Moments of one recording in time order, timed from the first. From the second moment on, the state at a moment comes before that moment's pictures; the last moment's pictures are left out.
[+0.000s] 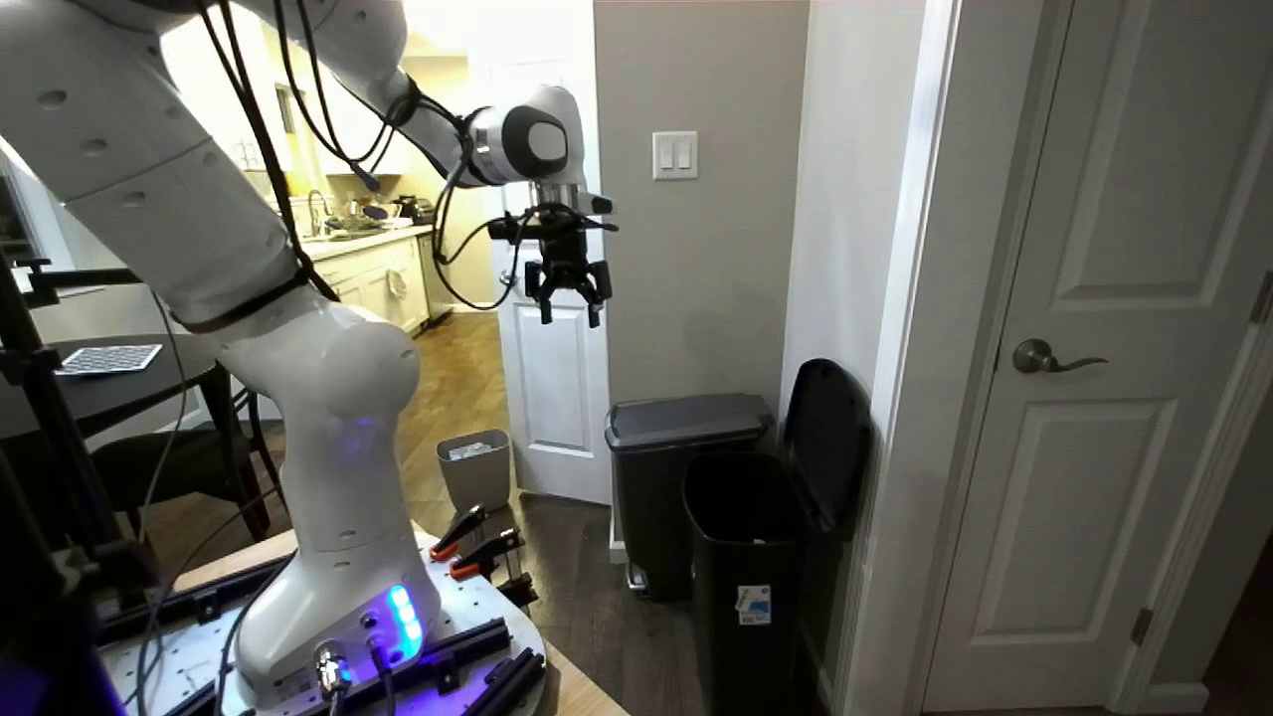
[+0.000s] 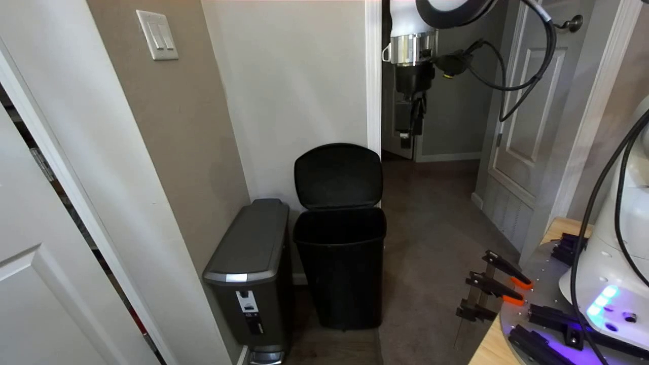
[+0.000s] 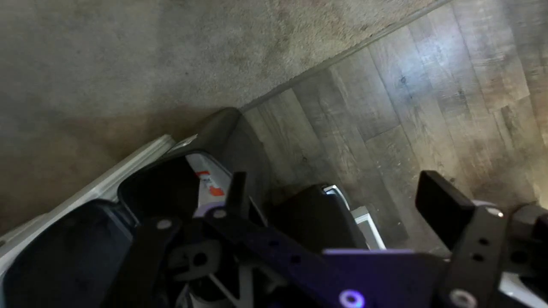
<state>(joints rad) 0.15 -0.46 0.07 -2.53 -0.03 2.06 -0.05</state>
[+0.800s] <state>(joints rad) 0.07 0.03 0.06 -2.04 -0.33 2.13 -0.05</state>
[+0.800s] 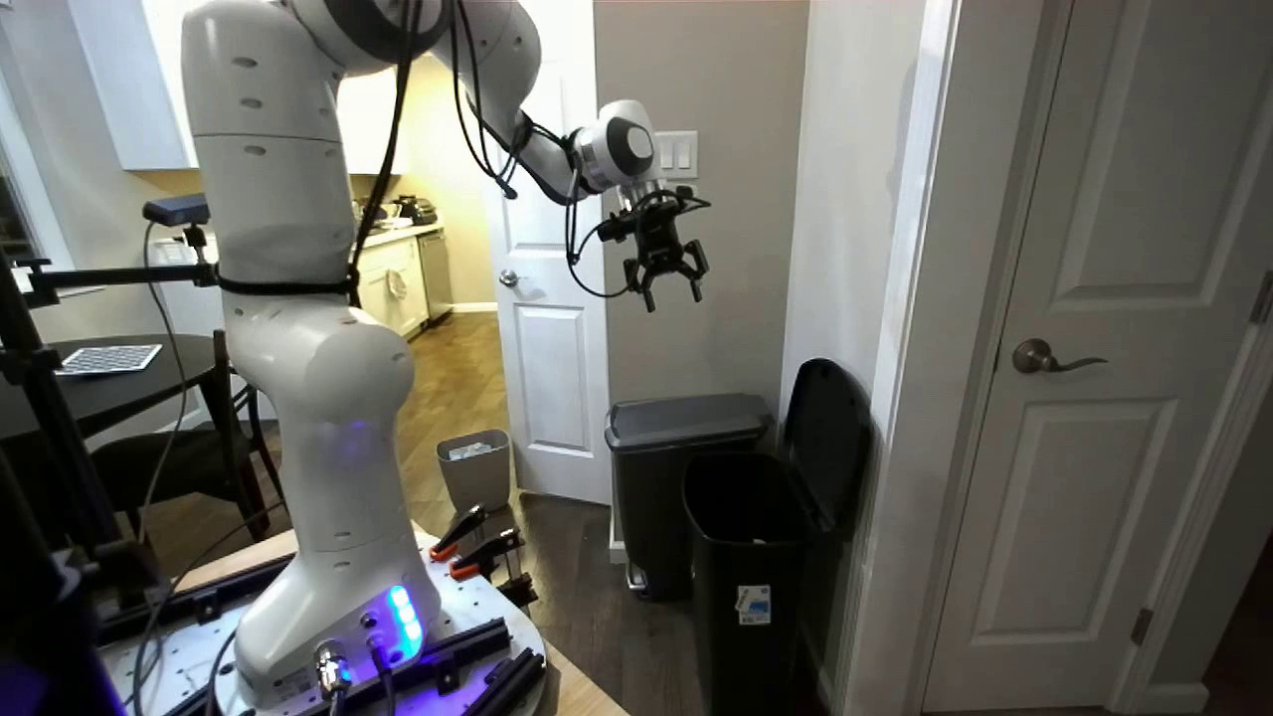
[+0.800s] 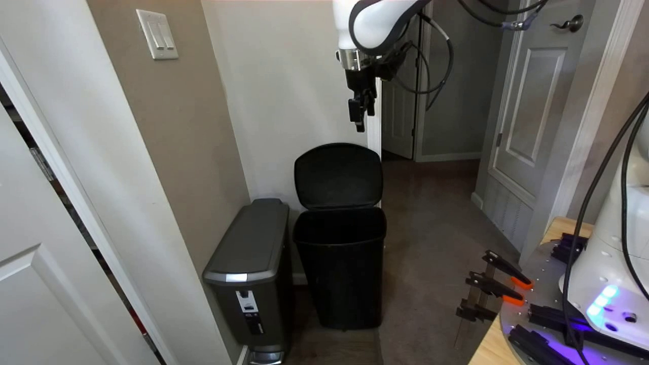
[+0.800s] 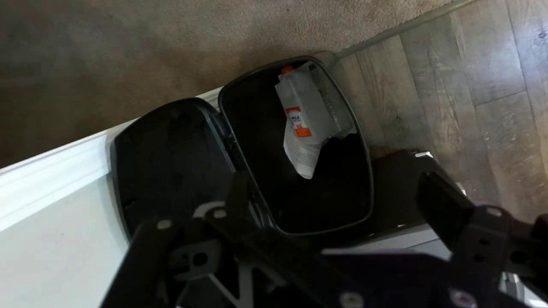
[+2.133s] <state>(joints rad) 0.07 0.32 0.03 -1.66 -0.37 2.00 -0.07</state>
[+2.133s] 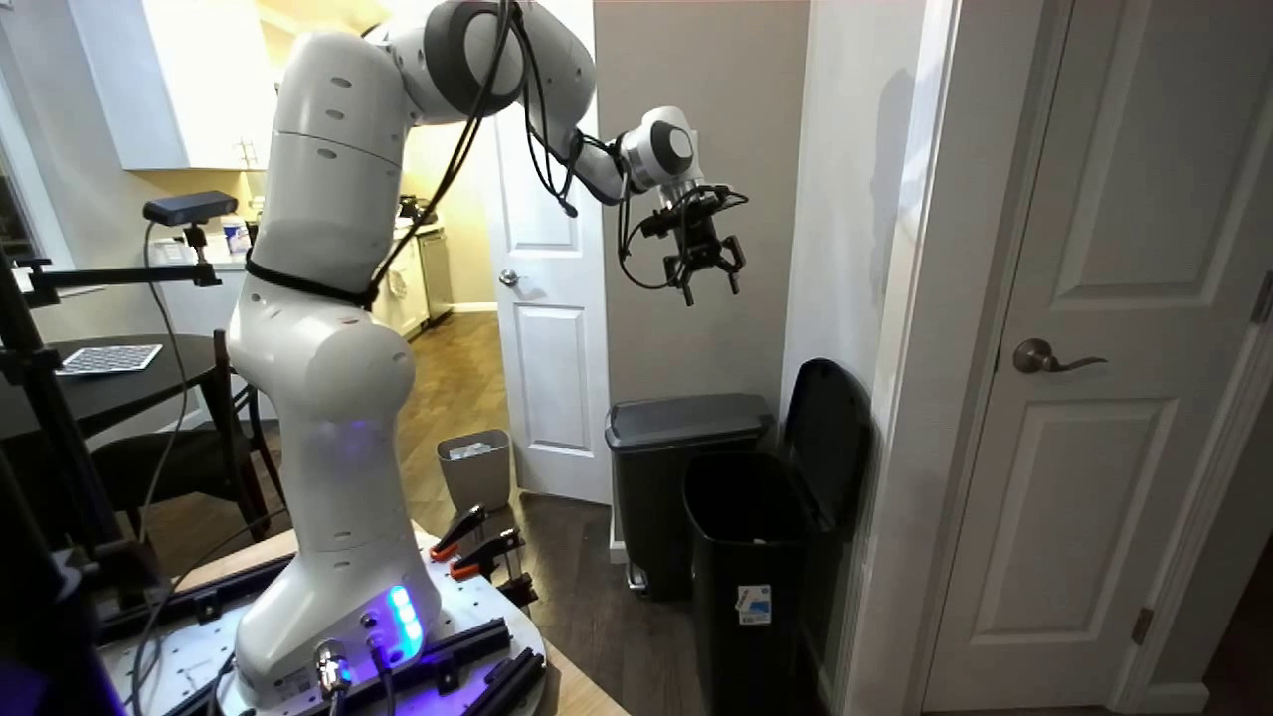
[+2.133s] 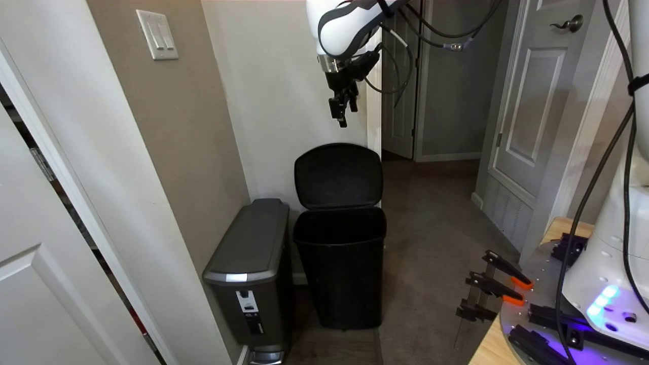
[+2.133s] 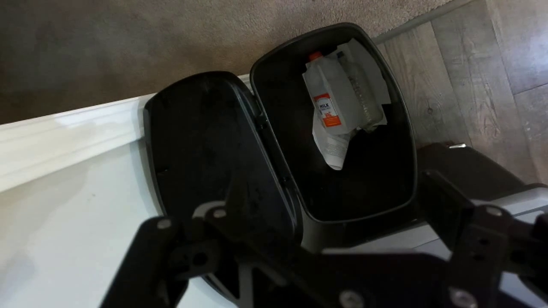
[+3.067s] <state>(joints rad) 0.04 0.65 -0.08 -1.26 -0.35 1.98 -0.01</state>
